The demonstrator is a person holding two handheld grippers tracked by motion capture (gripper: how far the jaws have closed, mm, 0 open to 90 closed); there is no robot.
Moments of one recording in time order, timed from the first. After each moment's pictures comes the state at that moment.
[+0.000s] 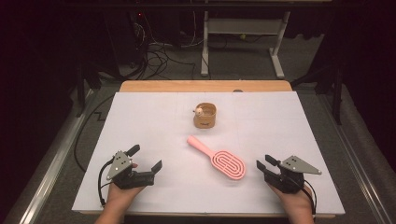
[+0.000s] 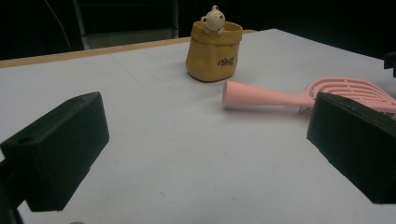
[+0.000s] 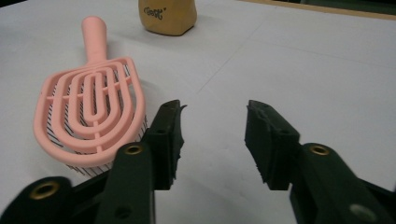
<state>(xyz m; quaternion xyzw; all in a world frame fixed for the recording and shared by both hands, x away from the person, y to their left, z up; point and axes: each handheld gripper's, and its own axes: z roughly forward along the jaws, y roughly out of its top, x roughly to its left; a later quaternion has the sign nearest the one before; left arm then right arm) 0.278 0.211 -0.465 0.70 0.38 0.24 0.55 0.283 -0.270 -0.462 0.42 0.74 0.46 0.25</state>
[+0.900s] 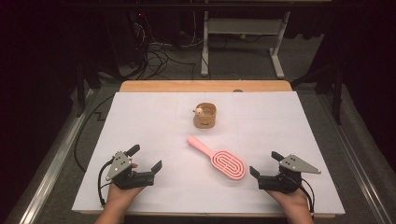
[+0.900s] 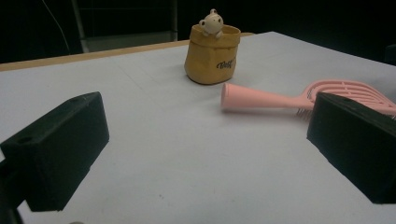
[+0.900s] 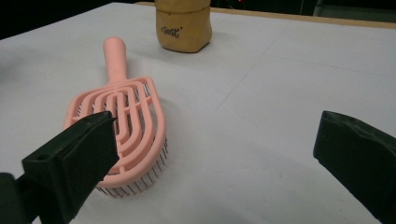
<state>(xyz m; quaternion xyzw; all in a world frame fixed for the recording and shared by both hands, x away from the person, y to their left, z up) 0.278 0.212 -0.465 0.70 0.38 0.24 0.56 0.285 -0.264 -0.460 0.41 0.73 0.50 0.24</state>
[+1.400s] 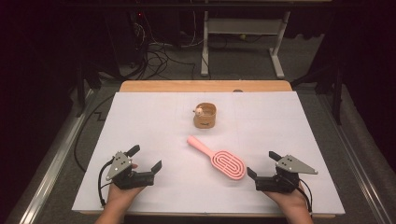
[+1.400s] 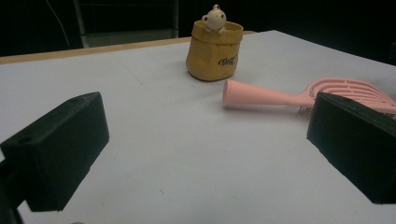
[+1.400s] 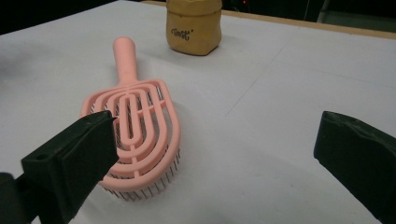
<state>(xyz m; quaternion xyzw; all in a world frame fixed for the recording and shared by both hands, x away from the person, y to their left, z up) 0.278 0.213 -0.468 0.70 0.39 0.23 0.55 0.283 -0.254 -0.455 0.40 0.74 0.48 0.24</state>
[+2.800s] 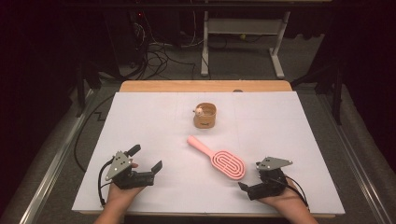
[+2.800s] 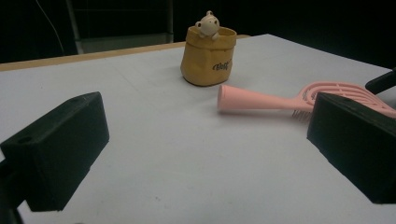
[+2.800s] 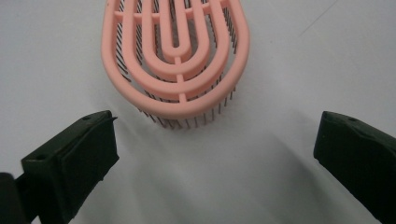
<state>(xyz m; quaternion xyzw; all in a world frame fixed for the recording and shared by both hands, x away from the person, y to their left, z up) 0.279 0.212 -0.466 0.70 0.37 0.23 0.56 0.291 -0.232 -0.469 0.36 0.85 0.36 0.14</state>
